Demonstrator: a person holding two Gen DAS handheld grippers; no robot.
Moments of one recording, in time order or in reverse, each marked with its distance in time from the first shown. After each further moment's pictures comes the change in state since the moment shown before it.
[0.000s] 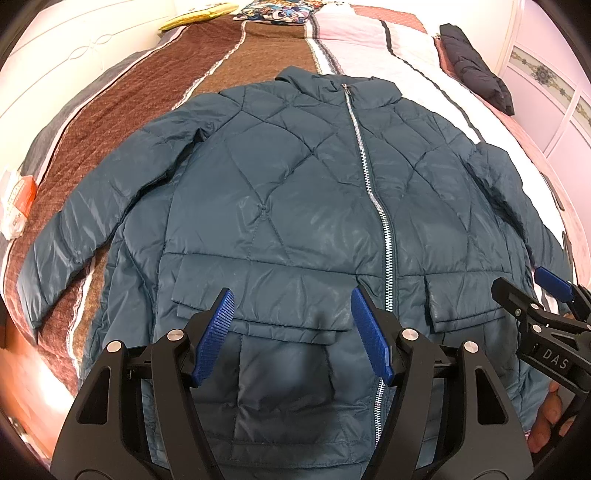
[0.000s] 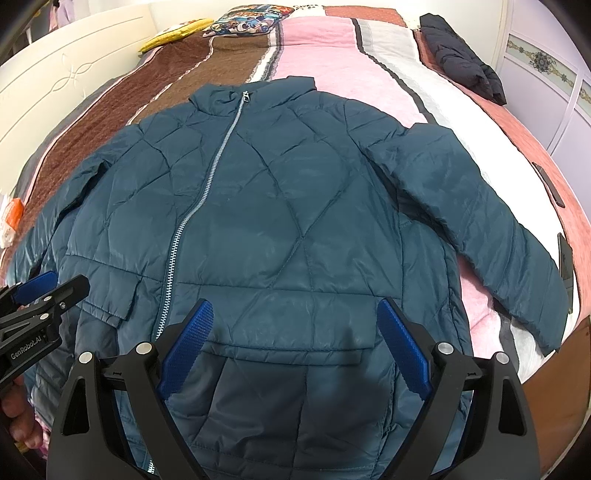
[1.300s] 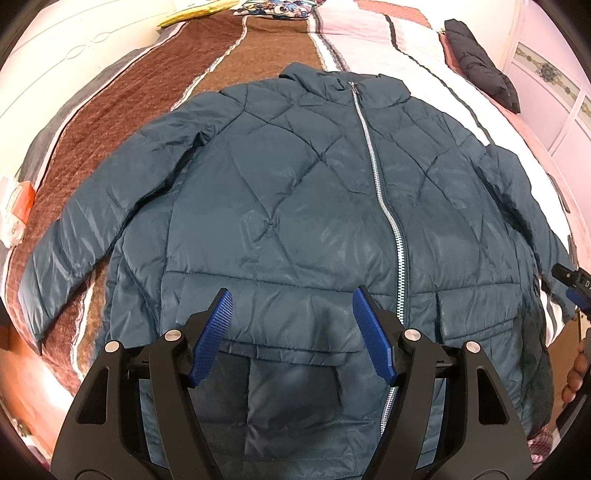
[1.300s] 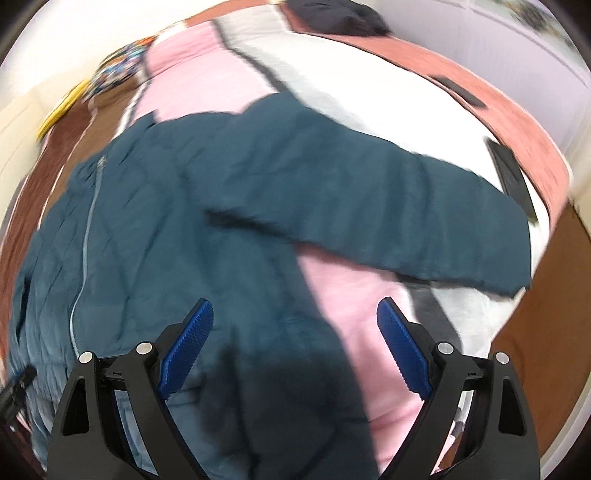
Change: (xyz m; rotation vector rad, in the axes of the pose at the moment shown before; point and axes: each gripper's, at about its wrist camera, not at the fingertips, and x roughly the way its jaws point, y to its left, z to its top) left arm 0.012 0.000 0.021 0.003 0.033 0.017; right arm 0.006 -0.161 -0.010 0.471 0.019 -0.125
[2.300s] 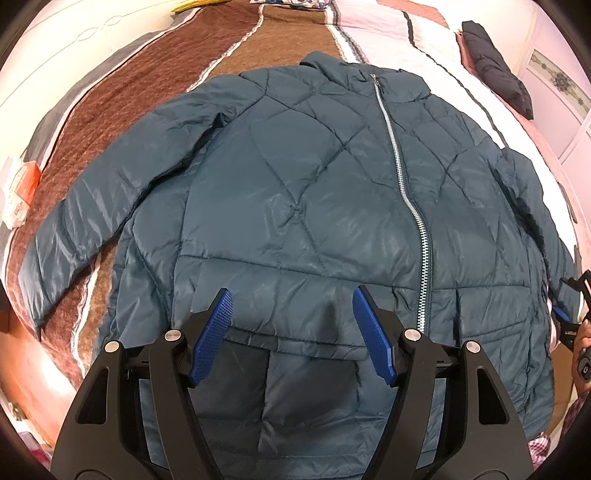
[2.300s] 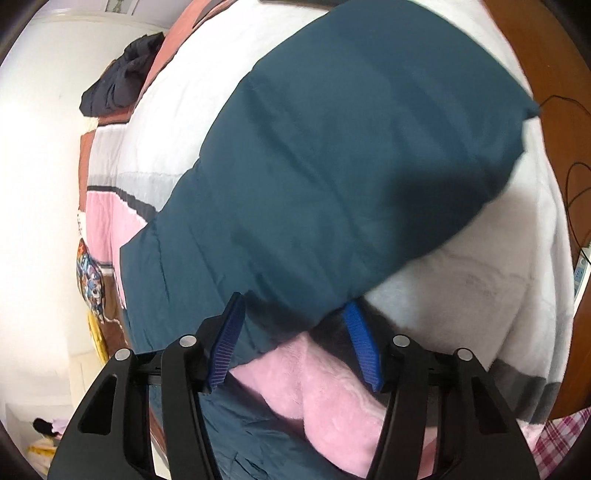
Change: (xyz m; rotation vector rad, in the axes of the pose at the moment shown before) left arm 0.008 0.018 -0.005 -0.050 0.038 0.019; right arm 0.055 -0.184 -0.013 0.941 0.093 0.297
